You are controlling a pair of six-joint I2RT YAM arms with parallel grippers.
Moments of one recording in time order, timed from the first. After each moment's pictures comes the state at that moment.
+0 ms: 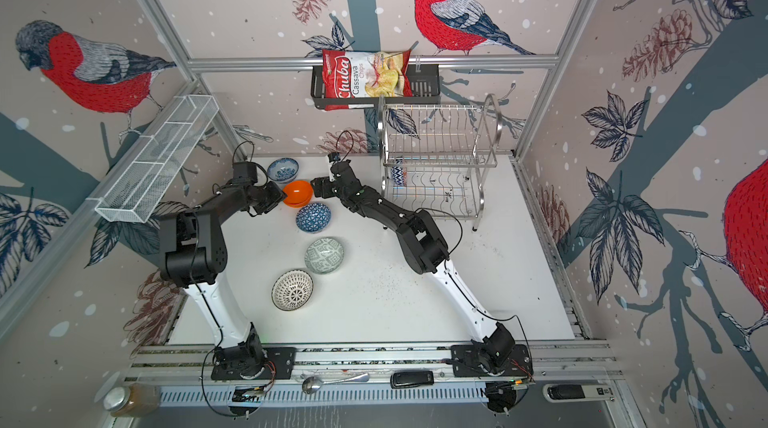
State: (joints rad) left arm 0.14 1.96 1.35 -0.37 0.26 -0.54; right arm 0.80 2.66 2.29 -0.01 -0.11 0.40
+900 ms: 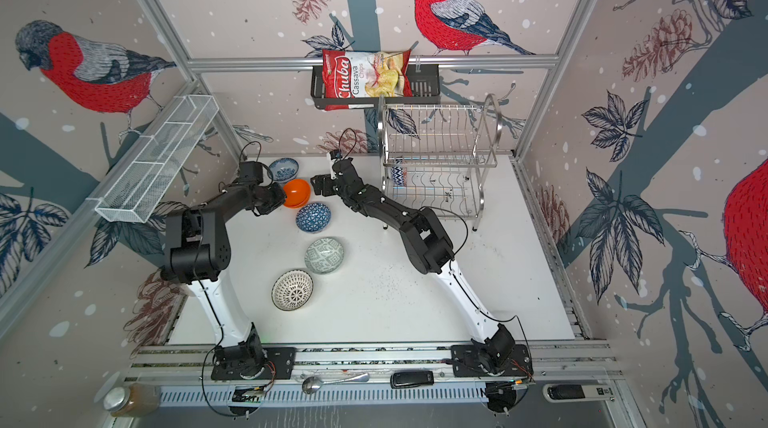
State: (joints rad) left arm 0.12 1.98 1.37 -0.39 0.21 -0.51; right arm 0.80 2.57 2.18 0.03 -0.11 0.42
